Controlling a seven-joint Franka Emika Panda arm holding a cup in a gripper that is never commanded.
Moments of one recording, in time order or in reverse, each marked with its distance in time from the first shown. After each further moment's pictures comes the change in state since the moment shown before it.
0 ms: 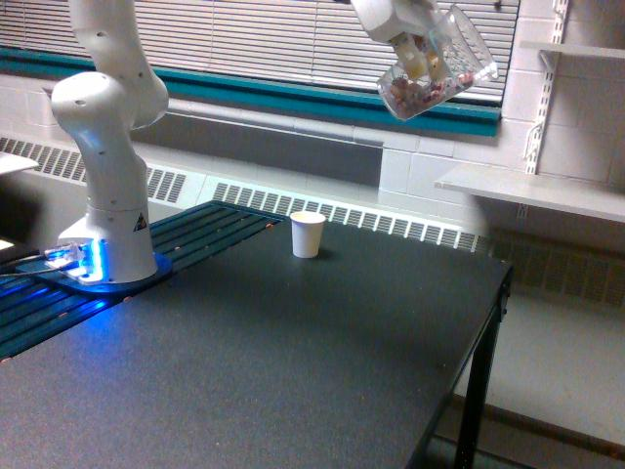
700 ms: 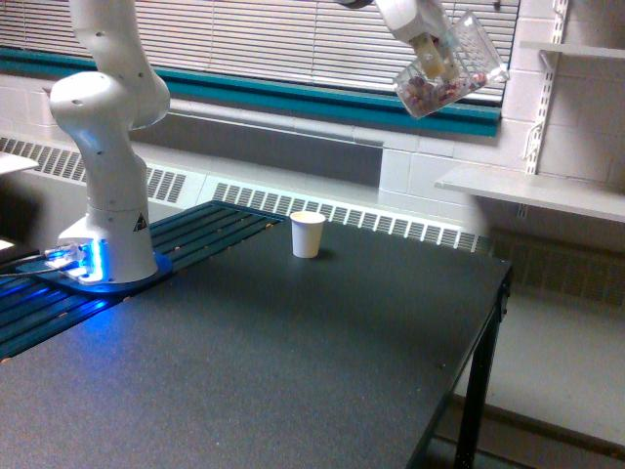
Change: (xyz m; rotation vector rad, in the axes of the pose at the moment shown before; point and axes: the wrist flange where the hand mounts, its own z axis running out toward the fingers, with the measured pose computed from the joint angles) arm -0.031 -0.036 -0.001 0.008 -0.003 -0.104
